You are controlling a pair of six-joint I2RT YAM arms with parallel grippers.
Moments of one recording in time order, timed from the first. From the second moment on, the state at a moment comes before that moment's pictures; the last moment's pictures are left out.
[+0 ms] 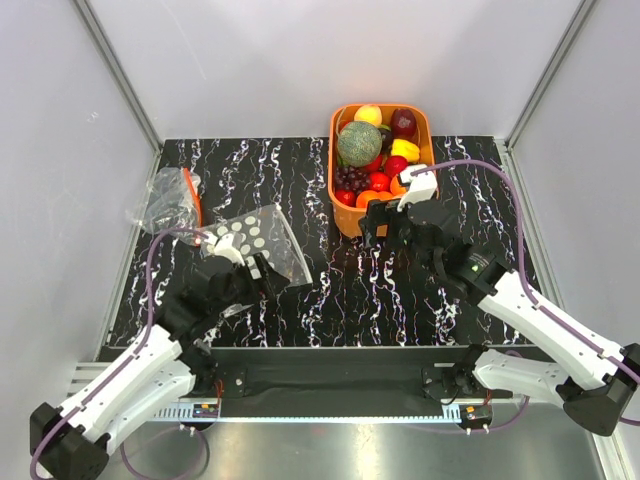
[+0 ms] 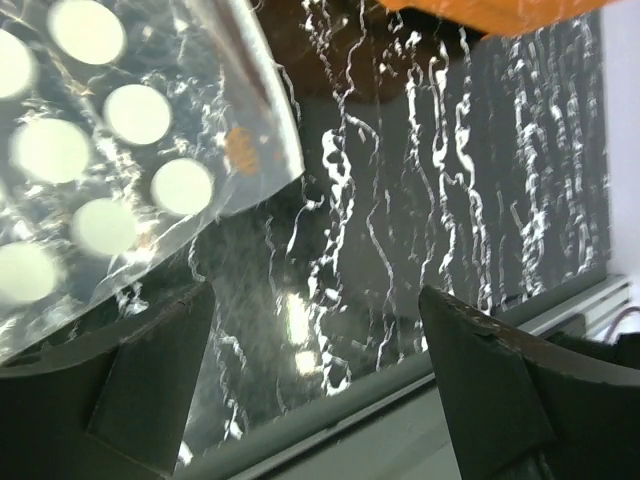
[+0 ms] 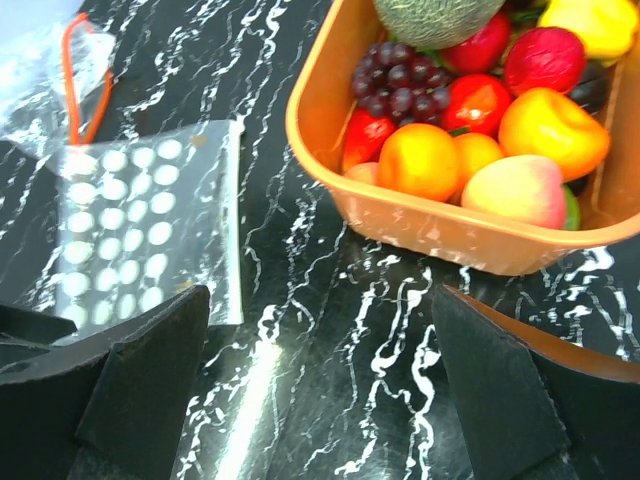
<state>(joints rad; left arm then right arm) -0.56 0.66 0.45 -0.34 0.06 -0.76 0.80 1.04 1.07 -0.39 0.39 0.33</state>
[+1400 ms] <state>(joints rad) -0.73 1.93 1.32 -0.60 -0.48 -0.46 0.80 0.87 0.95 -0.40 0.25 0.44</state>
